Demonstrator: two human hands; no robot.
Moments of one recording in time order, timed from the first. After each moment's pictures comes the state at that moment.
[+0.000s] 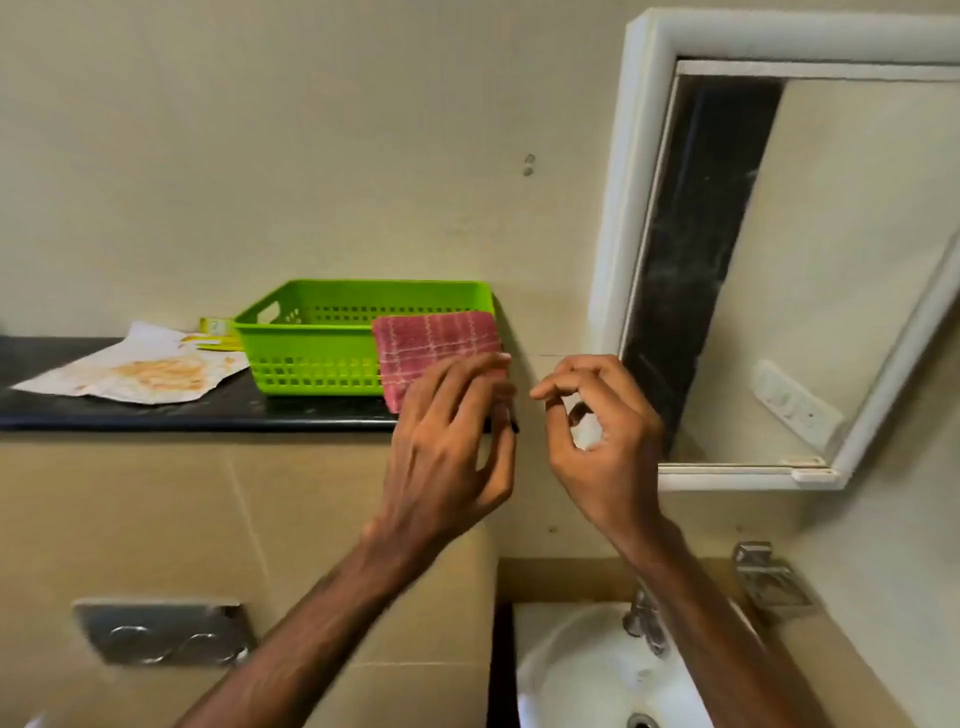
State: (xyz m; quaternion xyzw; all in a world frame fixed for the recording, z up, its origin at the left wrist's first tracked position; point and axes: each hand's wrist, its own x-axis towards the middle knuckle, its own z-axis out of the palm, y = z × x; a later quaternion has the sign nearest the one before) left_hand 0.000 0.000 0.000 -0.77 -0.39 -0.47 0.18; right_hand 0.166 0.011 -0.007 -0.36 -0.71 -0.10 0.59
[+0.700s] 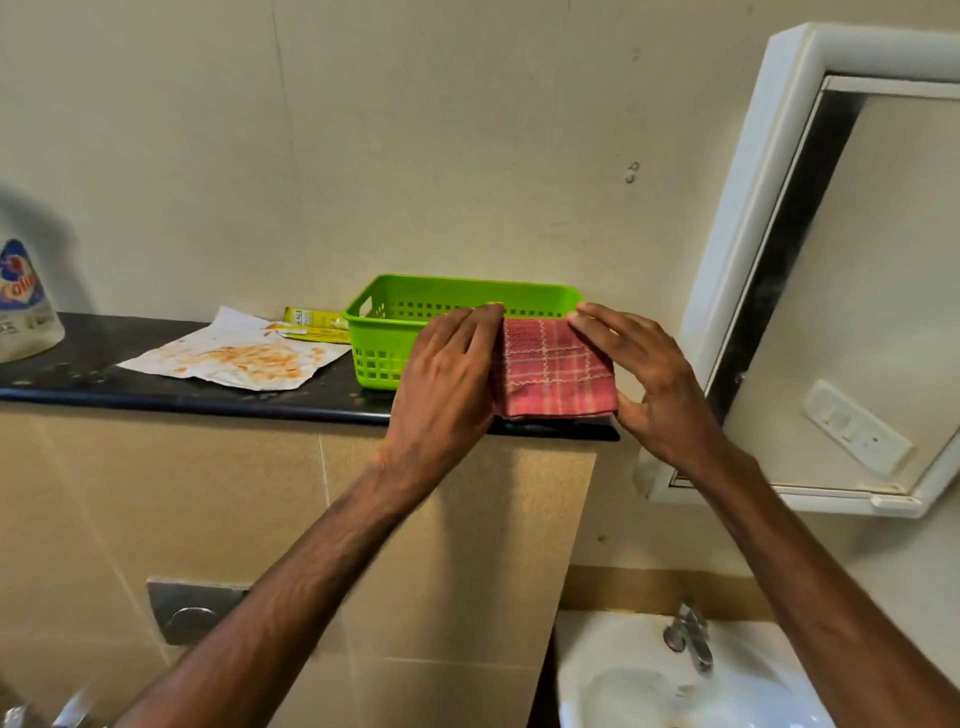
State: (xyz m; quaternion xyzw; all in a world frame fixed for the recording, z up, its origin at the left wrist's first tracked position) left_hand -0.099 0.059 0.018 -0.75 -0.50 -0.35 0.25; right_hand 0.145 0.076 0.021 -0.35 -0.85 -0.11 0.38
